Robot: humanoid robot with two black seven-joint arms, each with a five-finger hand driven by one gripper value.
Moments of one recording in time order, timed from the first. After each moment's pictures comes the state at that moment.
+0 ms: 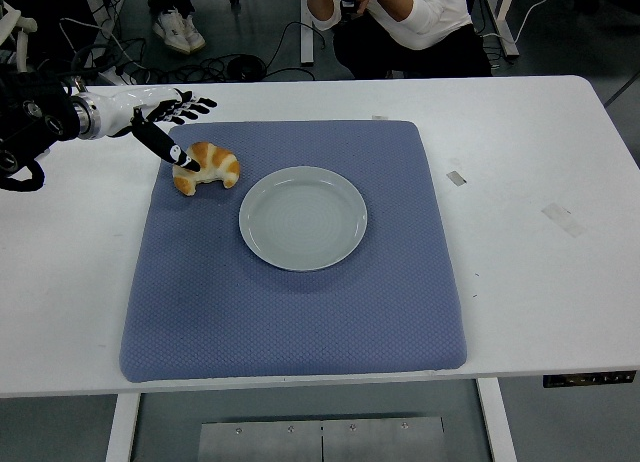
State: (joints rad) left arm -1.27 0.30 0.24 -0.43 0.60 -0.36 -0.30; right arm -0.12 0.00 0.11 0.11 -0.10 -0.10 0.22
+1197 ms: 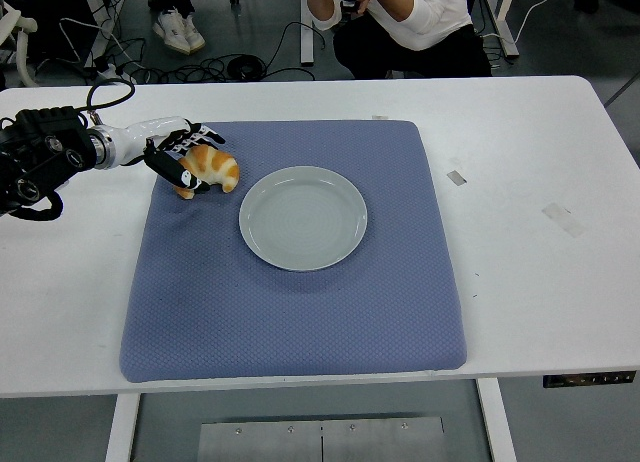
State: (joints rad) left arm -1.21 0.28 0.24 -0.42 0.60 -0.32 -0.30; right arm -0.12 0.00 0.11 0.11 -0.10 -0.10 0.22
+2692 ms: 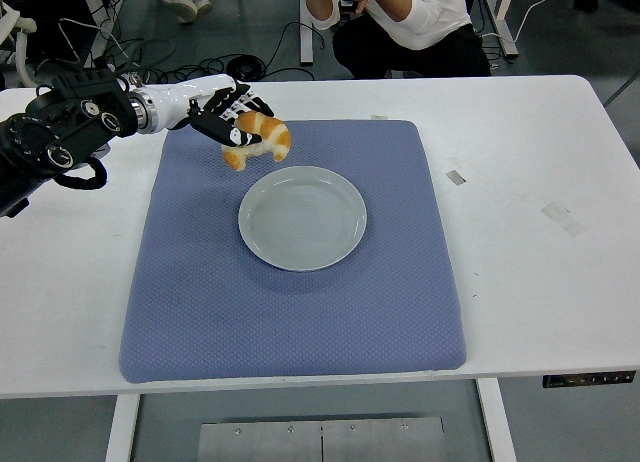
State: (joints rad) left arm -1.30 0.17 0.14 -0.43 0.56 -0.33 -0.31; right arm -0.12 0.00 0.11 0.11 -0.10 -0.10 0.22
